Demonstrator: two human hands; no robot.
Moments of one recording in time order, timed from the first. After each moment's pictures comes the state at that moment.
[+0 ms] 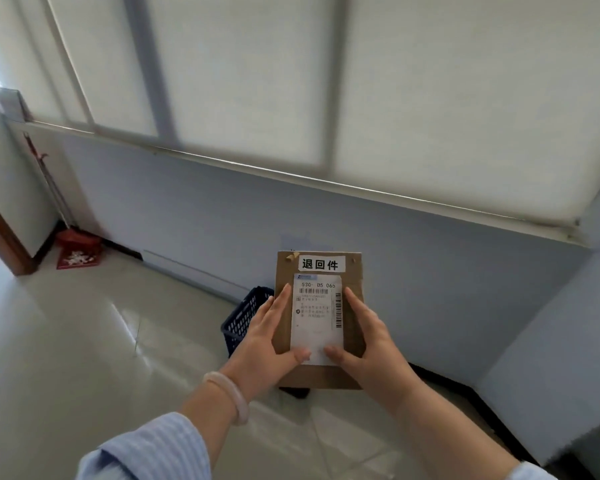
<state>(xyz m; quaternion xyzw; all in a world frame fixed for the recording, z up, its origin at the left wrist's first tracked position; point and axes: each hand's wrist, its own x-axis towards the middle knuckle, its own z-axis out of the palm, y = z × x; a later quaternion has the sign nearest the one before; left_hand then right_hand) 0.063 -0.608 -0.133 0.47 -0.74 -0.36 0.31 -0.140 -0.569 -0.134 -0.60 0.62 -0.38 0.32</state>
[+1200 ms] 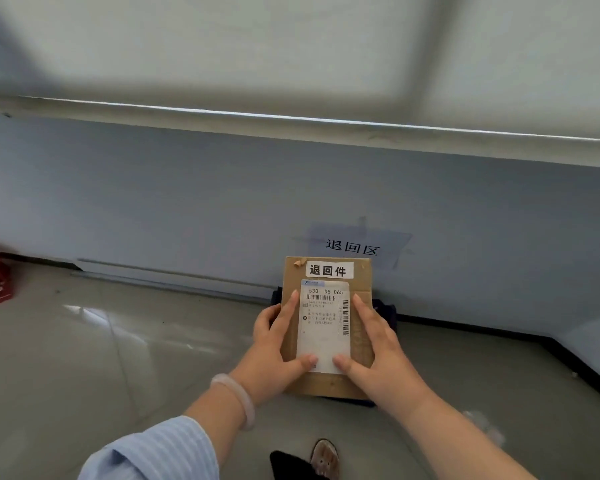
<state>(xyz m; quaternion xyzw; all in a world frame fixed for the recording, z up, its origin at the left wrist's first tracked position) 0.206 -1.159 -0.267 0.43 -0.75 -0.50 0.10 0.028 -1.057 -0.265 -0.44 0.75 -0.31 0.39</state>
